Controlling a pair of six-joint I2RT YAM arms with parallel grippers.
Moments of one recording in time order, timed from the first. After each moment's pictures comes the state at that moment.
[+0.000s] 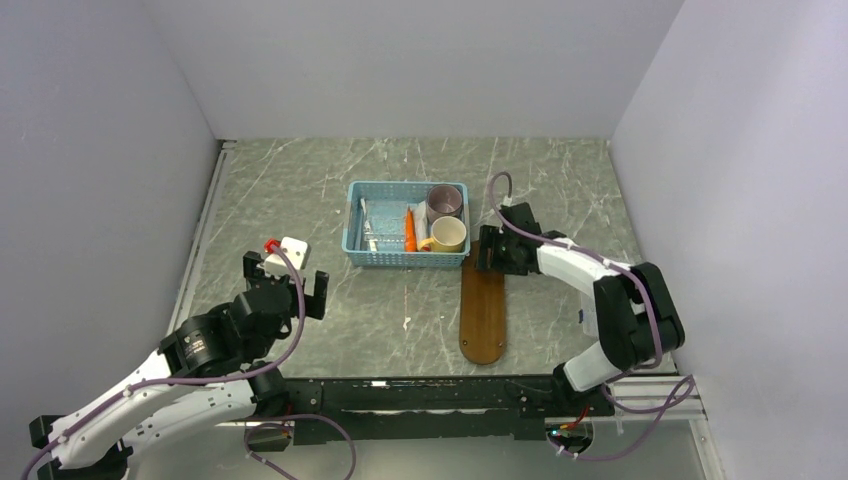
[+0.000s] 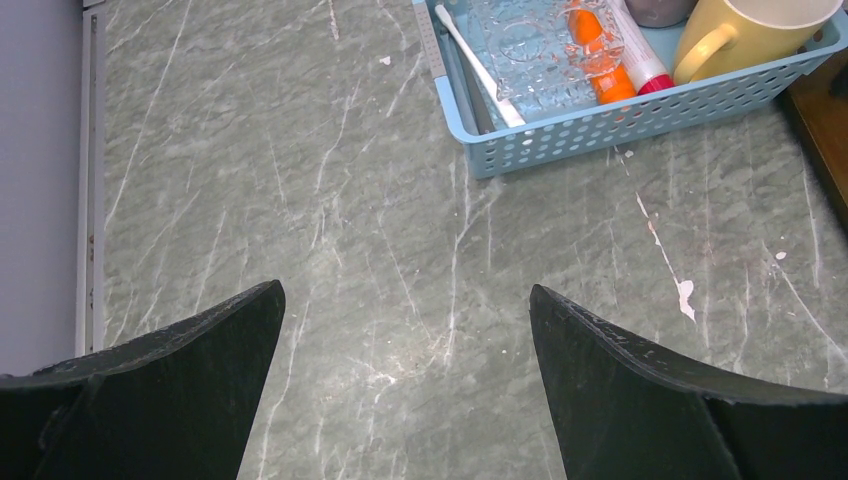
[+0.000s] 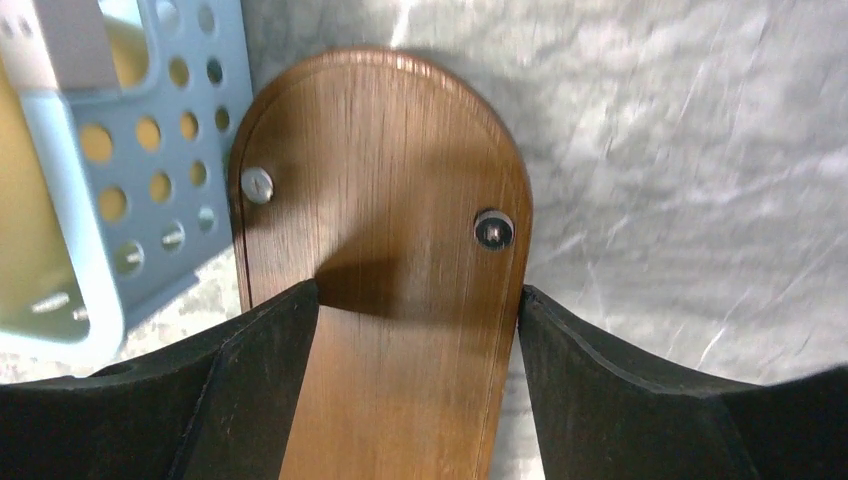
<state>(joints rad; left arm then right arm) -1.00 0.50 0.79 -0.80 -0.74 -0.26 0.35 1.55 0.84 -0.28 -0.03 0.43</state>
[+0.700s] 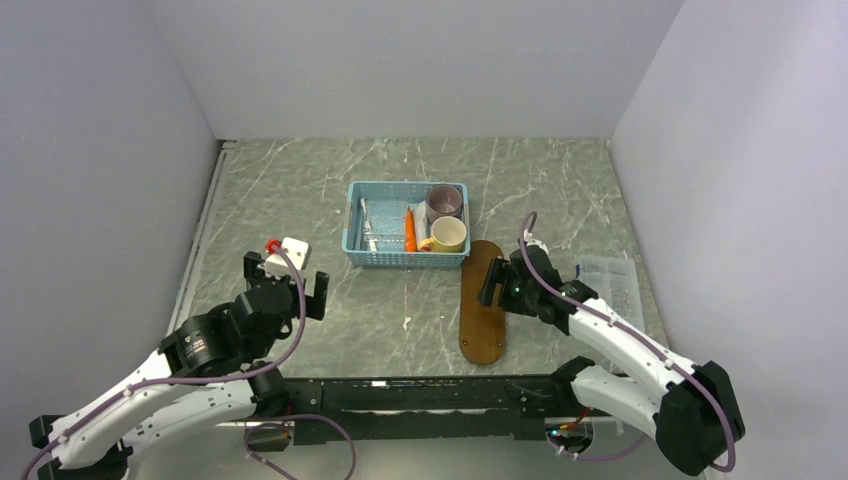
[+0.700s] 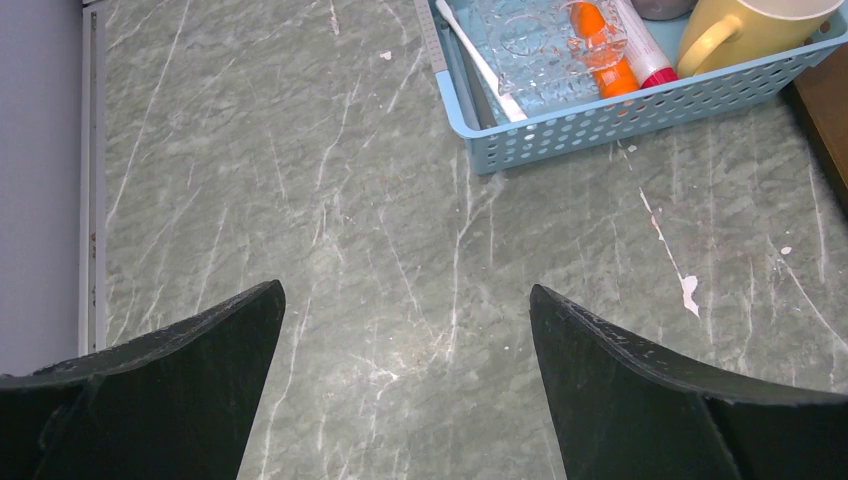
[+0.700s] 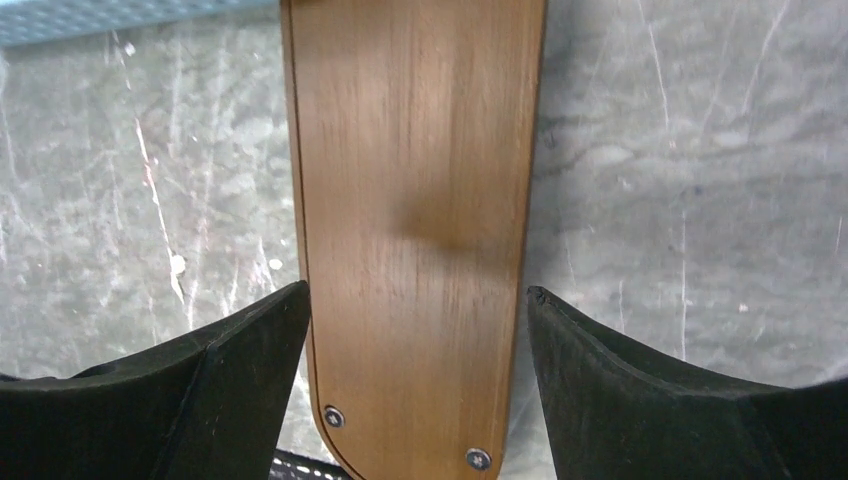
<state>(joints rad) -1.00 0.51 0.79 -0.81 -0.74 -0.26 0.52 1.00 0.54 -0.43 0.05 0.69</state>
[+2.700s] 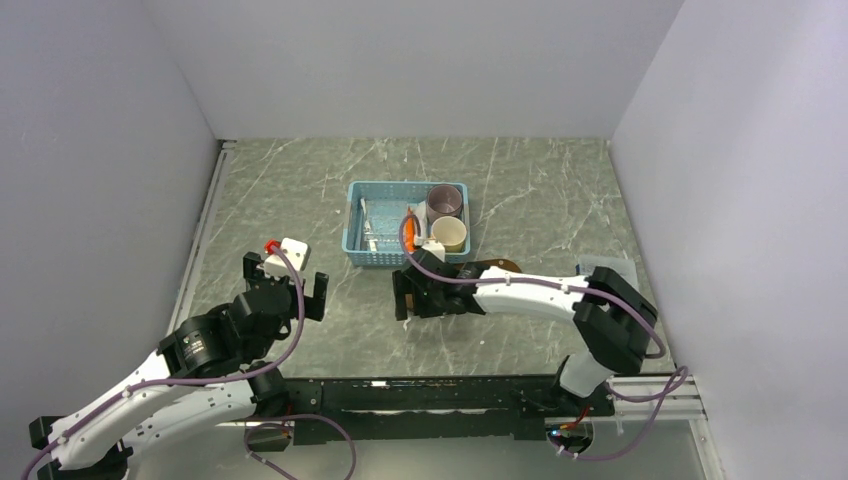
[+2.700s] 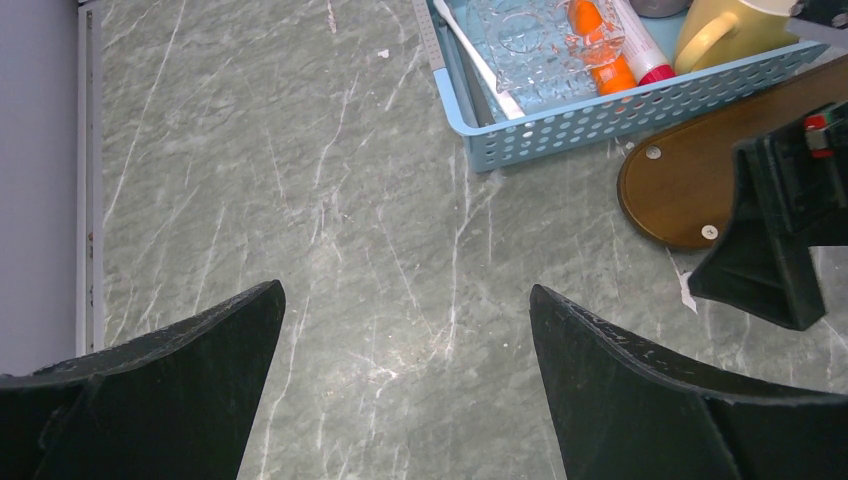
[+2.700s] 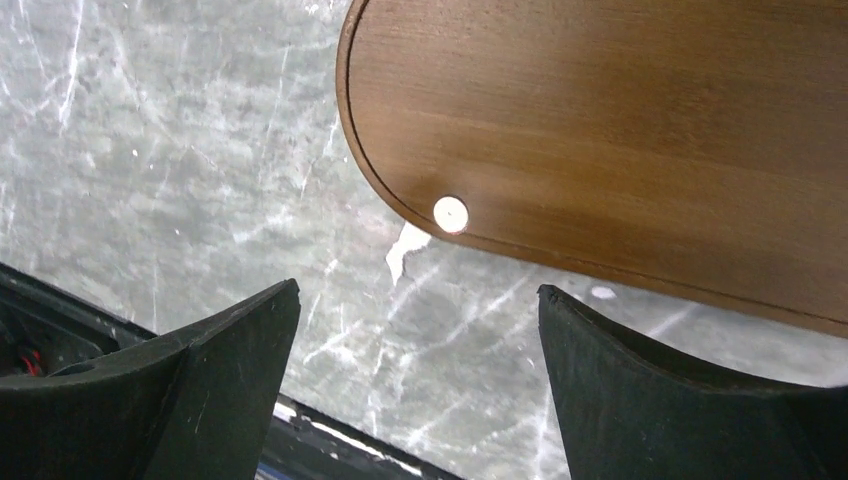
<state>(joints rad) -1.00 0.50 0.79 -0.81 -0.73 -0.26 1.02 1.61 0.96 -0.35 0.13 0.83</state>
